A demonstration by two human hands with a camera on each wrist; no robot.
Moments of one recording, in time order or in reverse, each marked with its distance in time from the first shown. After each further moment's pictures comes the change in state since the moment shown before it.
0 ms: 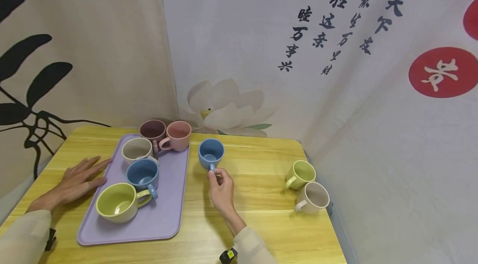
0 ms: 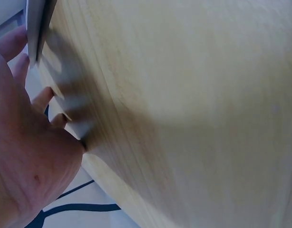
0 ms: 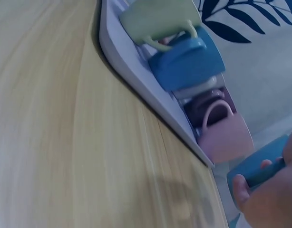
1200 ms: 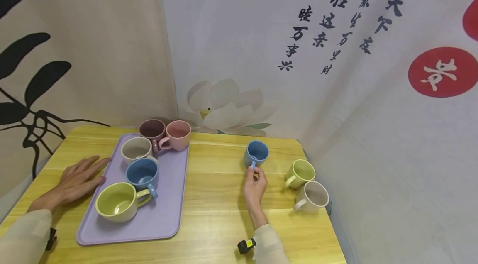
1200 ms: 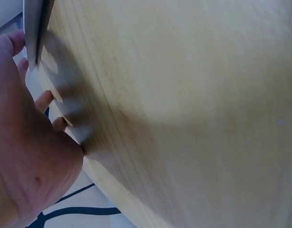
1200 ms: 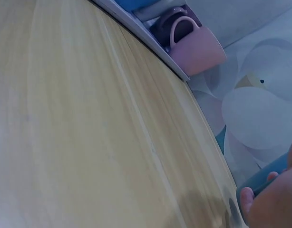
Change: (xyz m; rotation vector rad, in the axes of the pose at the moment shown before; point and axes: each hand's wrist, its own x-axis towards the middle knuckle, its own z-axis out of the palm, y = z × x) left_hand 0.002 -0.001 0.003 0.072 0.042 0.044; right_hand 0.024 0.023 -0.086 -0.051 0.417 0.035
